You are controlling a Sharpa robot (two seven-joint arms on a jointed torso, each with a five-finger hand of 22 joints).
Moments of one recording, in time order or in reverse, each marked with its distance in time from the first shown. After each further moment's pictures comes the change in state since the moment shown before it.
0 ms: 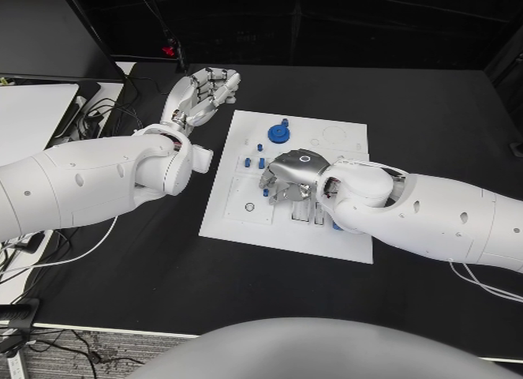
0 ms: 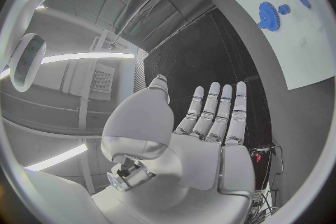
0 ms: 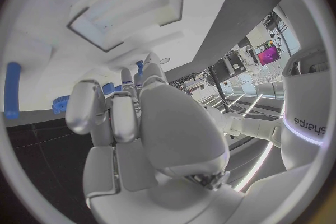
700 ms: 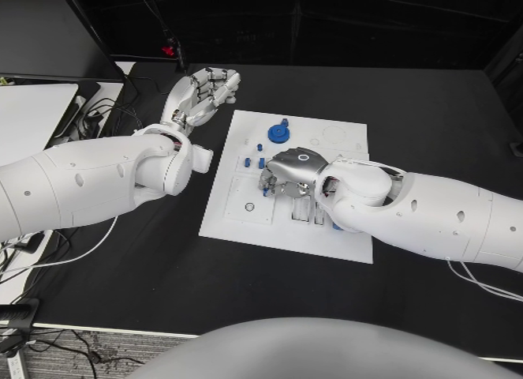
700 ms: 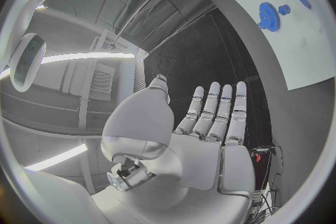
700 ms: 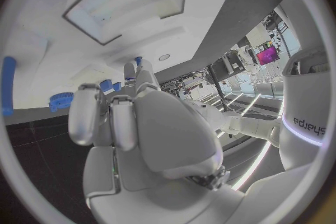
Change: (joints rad) left arm 0.000 0.001 0.000 0.000 0.000 0.000 0.000; left_hand 0.000 0.000 0.000 0.000 0.000 0.004 0.004 0.000 0.001 0.004 0.004 0.000 0.000 0.000 0.000 0.000 0.001 0.000 0.000 0.000 0.000 0.001; right arm 0.001 0.011 0.000 -0.013 -0.001 -0.015 0.015; right_hand 0.102 0.115 0.052 -0.010 -0.006 0.122 -0.025 0.072 0.004 0.149 -0.033 0.004 0.001 0.000 -0.021 0.050 0.119 0.000 0.034 -0.026 0.088 0.000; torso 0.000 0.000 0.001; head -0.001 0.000
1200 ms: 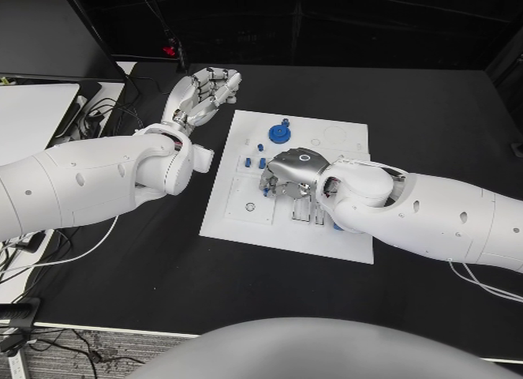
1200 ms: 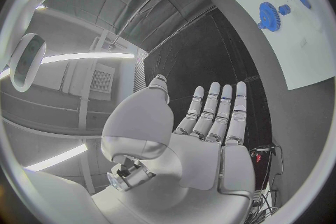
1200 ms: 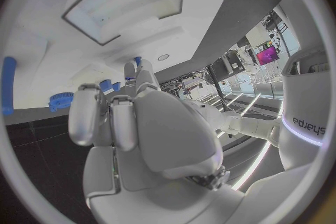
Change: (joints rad) left arm 0.000 -0.002 0.000 0.001 0.000 0.000 0.000; left_hand -0.005 -0.005 0.000 0.000 0.000 0.000 0.000 0.000 0.000 0.000 0.000 0.000 0.000 0.000 0.000 -0.004 0.002 0.000 0.000 0.000 0.000 0.000; right arm 0.001 -0.005 0.000 0.009 0.000 -0.001 0.000; right_hand 0.000 0.000 -0.006 0.000 0.000 -0.001 -0.002 0.004 0.001 0.008 -0.008 0.000 0.000 -0.004 -0.004 0.006 0.011 0.000 0.004 -0.004 0.005 0.000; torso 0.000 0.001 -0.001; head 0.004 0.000
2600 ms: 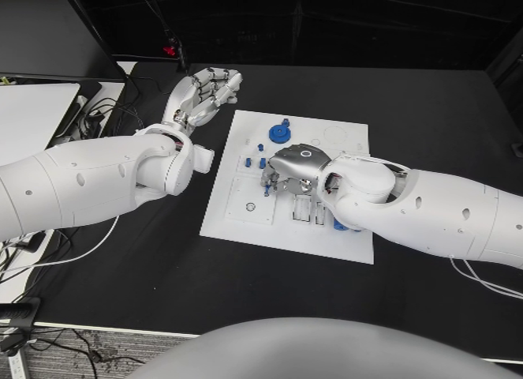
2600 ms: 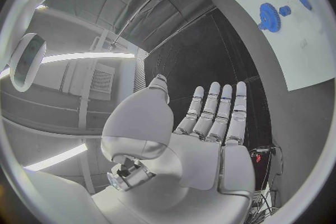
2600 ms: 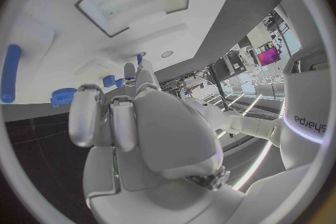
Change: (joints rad) left arm 0.000 0.000 0.000 0.004 0.000 0.000 0.000; left_hand 0.000 0.000 0.005 0.000 0.000 0.000 0.000 0.000 0.001 0.000 0.000 -0.004 0.000 0.000 0.000 0.000 0.003 0.000 0.000 0.000 0.000 0.001; right arm 0.013 -0.001 0.002 -0.004 0.001 0.005 -0.005; right_hand 0.000 0.000 -0.002 0.003 0.000 0.001 0.001 0.000 0.001 0.000 0.000 0.000 0.000 0.004 -0.004 0.006 0.015 0.000 0.004 -0.004 0.008 0.000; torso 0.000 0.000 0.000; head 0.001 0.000
